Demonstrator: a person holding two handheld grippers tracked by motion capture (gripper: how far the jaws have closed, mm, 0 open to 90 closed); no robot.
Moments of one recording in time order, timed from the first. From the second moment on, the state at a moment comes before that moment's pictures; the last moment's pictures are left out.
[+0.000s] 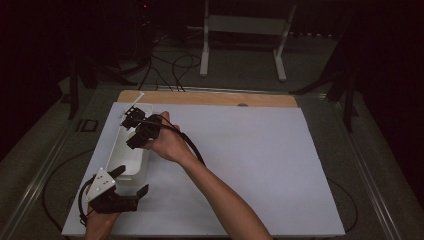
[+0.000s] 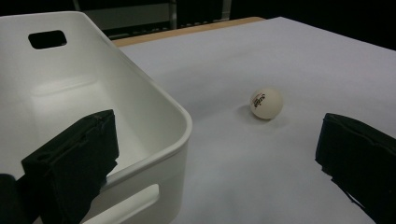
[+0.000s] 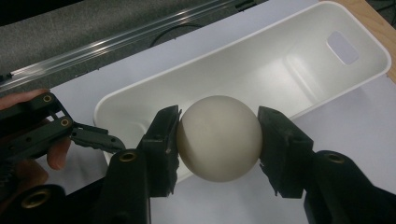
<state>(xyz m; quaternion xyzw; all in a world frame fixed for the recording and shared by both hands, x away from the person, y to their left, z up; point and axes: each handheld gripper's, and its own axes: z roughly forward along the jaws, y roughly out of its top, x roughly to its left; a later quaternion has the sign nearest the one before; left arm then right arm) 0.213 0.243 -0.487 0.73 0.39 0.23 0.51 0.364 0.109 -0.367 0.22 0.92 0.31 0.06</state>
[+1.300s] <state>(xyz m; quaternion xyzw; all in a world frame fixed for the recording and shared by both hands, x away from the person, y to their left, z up) 0.213 0.244 -0.487 0.73 0.39 0.23 0.51 0.364 0.124 -0.370 0.22 0.93 0.31 0.06</state>
